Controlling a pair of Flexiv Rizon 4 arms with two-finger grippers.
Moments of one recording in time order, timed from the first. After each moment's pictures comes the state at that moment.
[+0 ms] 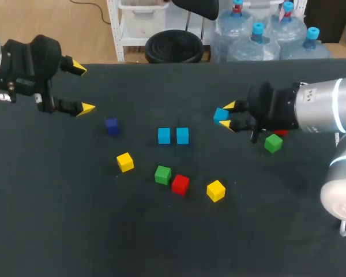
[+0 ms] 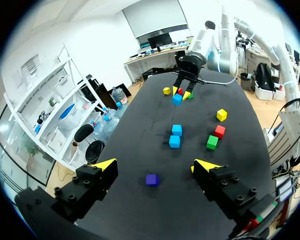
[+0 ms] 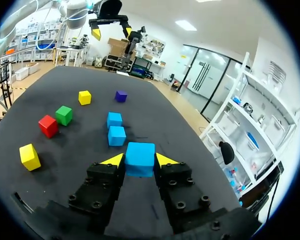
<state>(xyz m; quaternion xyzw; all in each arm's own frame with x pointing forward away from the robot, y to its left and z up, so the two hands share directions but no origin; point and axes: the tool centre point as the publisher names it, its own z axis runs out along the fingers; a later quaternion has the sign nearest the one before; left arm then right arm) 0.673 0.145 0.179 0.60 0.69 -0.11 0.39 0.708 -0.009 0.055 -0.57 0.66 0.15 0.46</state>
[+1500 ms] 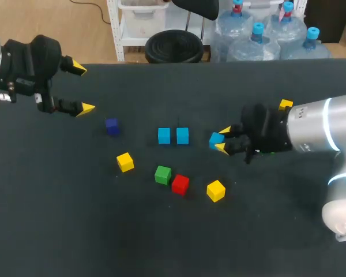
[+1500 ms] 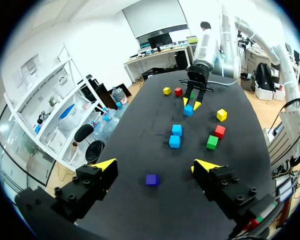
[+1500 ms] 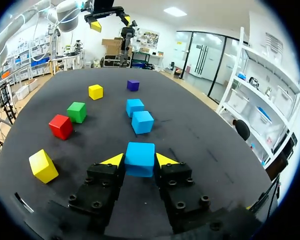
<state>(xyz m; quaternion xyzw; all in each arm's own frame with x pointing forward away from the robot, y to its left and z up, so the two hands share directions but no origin) 0.673 0.145 0.179 0.60 0.69 -0.11 0.39 0.669 0.005 0.008 -0.53 0.72 0.20 0.41</state>
